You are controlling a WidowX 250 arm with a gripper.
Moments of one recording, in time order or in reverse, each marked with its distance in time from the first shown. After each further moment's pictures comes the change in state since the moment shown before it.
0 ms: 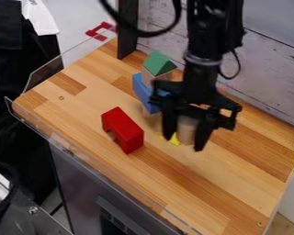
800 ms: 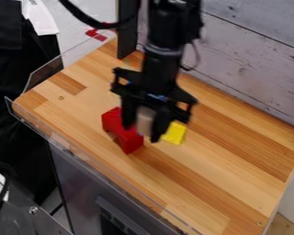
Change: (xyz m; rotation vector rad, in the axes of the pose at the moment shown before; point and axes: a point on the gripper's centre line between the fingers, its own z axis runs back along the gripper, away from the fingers) arm -0.004 0.060 -0.003 0.062 0.044 0.014
